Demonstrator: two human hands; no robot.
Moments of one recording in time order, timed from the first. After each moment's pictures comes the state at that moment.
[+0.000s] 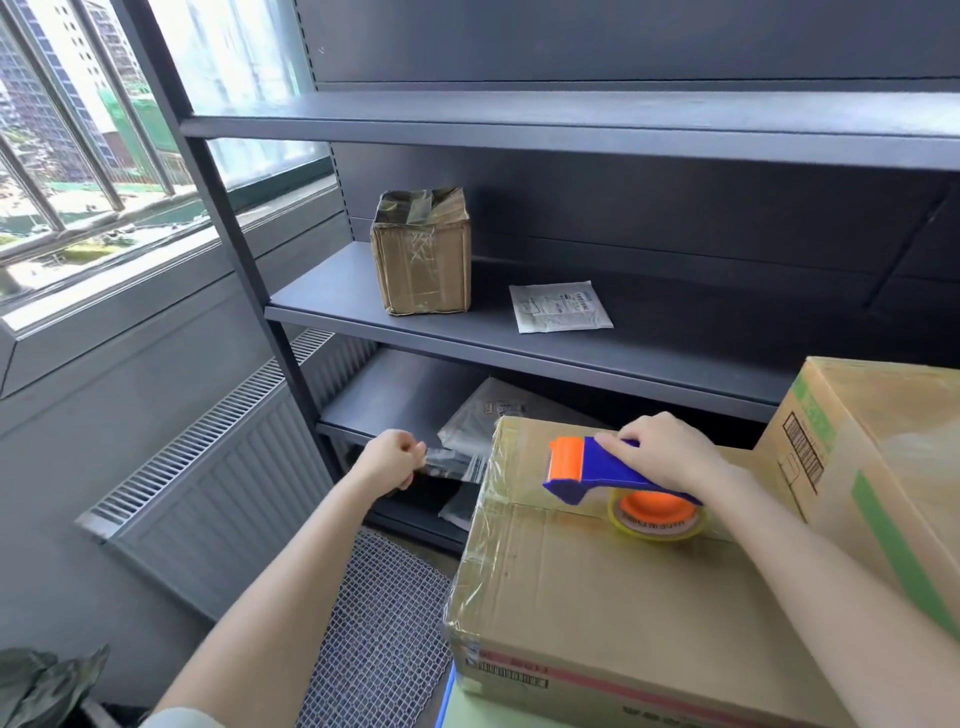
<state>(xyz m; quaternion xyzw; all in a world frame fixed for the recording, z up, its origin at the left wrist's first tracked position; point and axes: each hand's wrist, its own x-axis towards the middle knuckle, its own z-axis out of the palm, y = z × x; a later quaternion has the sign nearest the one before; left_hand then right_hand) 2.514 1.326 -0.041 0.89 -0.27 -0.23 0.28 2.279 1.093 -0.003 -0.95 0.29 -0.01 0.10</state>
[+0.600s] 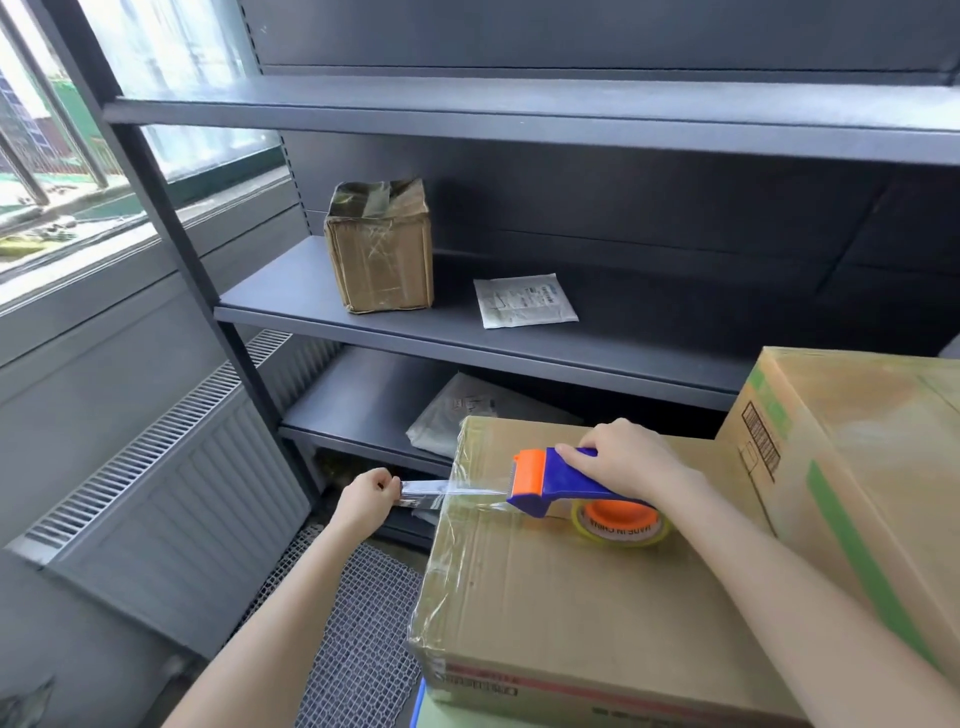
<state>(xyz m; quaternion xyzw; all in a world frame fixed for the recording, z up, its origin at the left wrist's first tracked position) 2.498 1.315 -0.099 0.91 -0.23 -0.22 0.28 2.281 1.101 -0.010 -0.96 0.28 0.02 0.09</state>
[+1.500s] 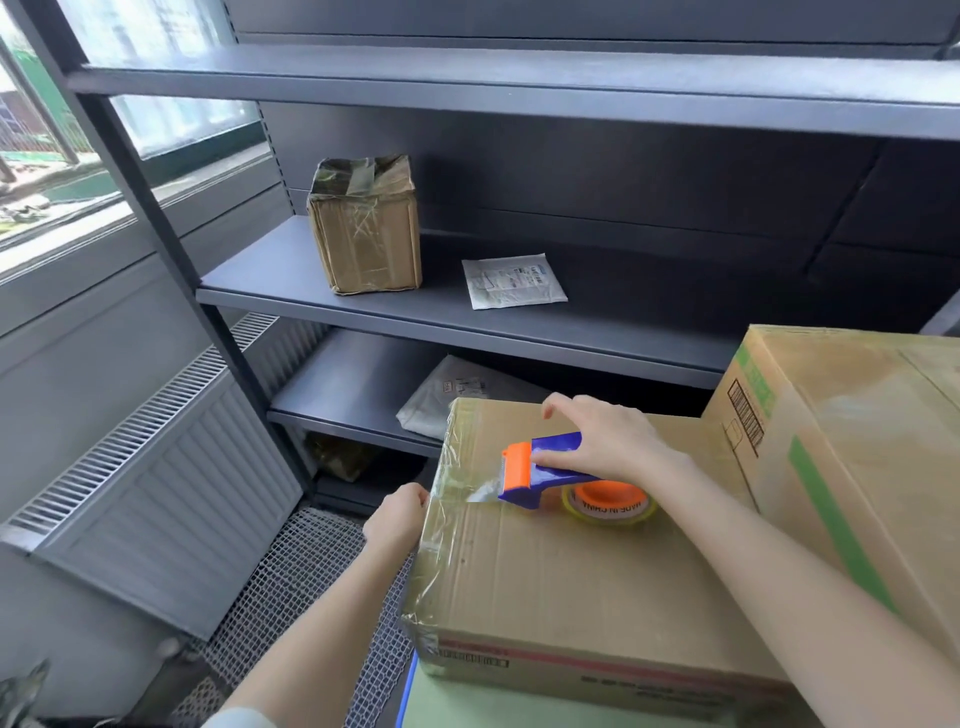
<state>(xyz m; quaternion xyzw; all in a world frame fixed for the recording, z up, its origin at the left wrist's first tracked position) 2.444 1.293 -0.125 0.92 -0.23 -0.27 0.15 2.277 1.113 -0.005 -0.97 0.25 0.01 0.09</state>
